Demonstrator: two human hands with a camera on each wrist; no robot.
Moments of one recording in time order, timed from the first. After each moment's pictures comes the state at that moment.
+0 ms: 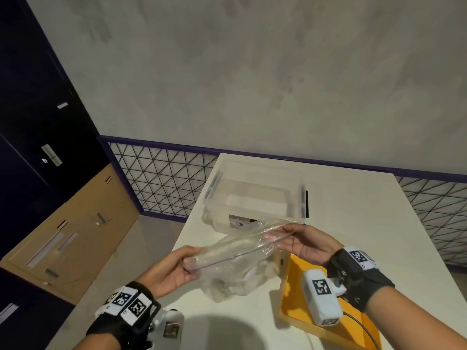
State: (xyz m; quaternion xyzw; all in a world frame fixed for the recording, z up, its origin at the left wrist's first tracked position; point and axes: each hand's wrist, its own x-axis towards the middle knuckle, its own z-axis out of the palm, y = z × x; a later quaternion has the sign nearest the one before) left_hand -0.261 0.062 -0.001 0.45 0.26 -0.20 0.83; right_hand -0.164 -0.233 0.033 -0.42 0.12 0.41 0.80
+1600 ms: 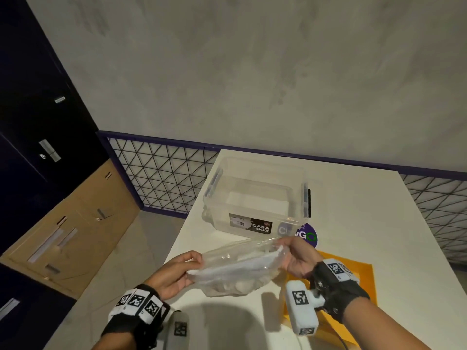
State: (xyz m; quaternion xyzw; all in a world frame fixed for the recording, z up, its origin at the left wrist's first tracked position) left_hand -0.253 0.065 -0.041 0.53 0.23 -0.19 0.80; right_hand -0.159 -0.213 -0.024 -0.36 0.18 0.45 0.80
